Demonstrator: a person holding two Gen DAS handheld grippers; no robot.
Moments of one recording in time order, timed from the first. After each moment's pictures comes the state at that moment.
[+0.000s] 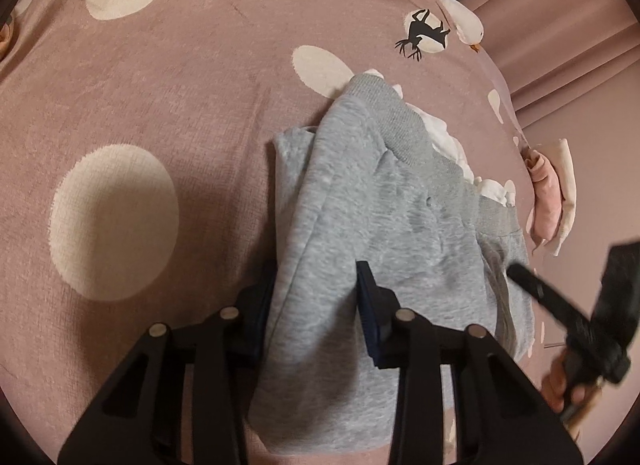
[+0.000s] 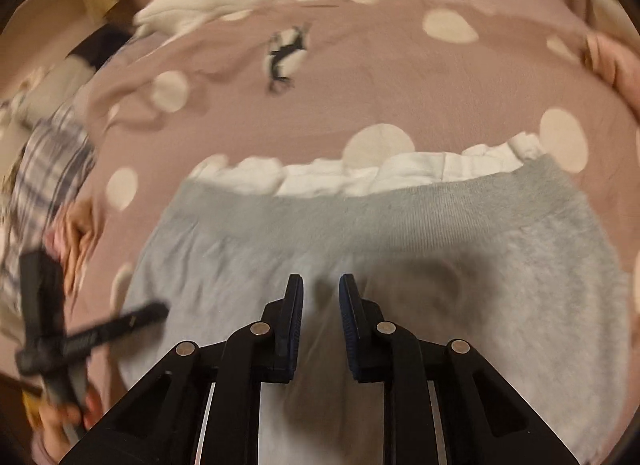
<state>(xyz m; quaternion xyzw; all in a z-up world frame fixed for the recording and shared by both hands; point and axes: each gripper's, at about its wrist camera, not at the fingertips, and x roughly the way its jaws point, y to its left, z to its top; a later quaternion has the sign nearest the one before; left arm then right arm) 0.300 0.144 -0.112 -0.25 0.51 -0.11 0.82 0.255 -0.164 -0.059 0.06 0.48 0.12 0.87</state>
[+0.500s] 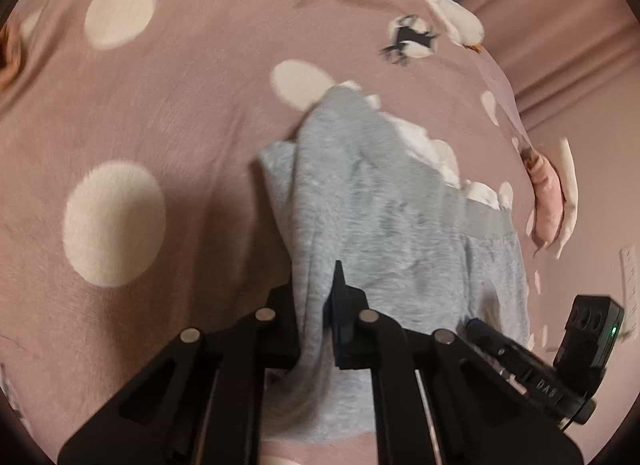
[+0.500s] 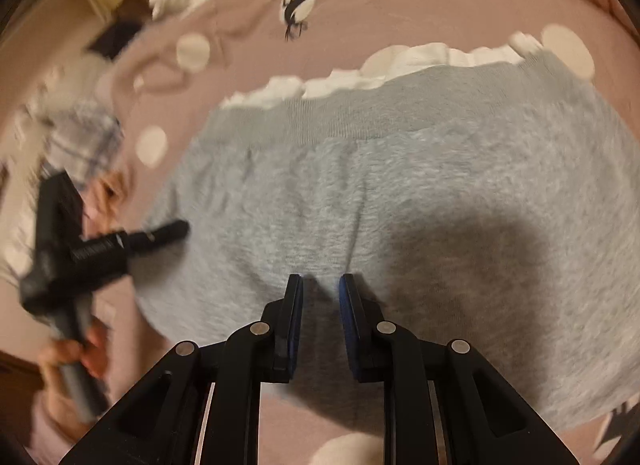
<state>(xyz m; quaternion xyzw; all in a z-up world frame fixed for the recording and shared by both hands) 0.295 0.119 -0.076 -0.22 0.50 -0.10 0.83 0.232 -0.194 -0.090 0.16 0.51 0.17 0.83</state>
